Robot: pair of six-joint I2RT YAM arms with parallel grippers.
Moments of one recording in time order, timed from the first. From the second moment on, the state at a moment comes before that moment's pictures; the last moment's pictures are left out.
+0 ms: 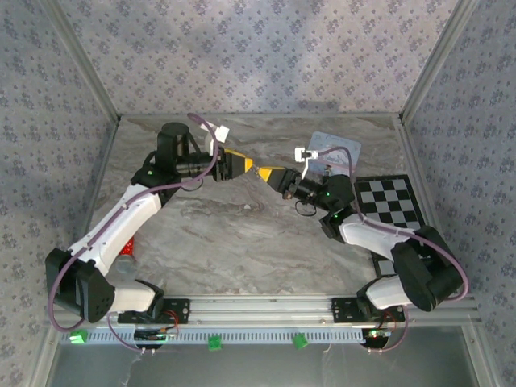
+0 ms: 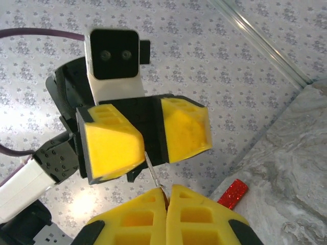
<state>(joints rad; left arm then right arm) -0.45 1.31 1.15 -0.19 0.77 -0.39 0.56 1.38 0.62 1.07 -0.61 1.01</state>
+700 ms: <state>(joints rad) -0.51 1.74 1.21 -0.13 0.42 -0.68 0.19 0.86 0.77 -0.32 -0.33 0.45</state>
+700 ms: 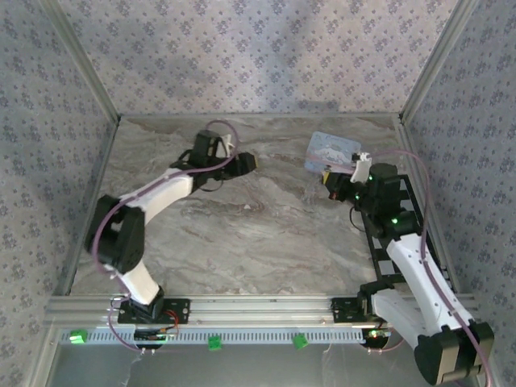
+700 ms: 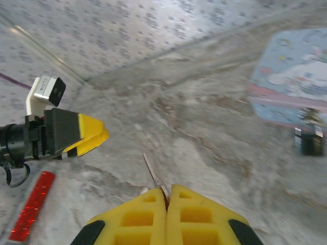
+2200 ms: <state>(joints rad) -0.84 2.69 2.26 -0.11 0.23 -0.77 0.19 0.34 0.72 -0.60 -0.06 0.32</state>
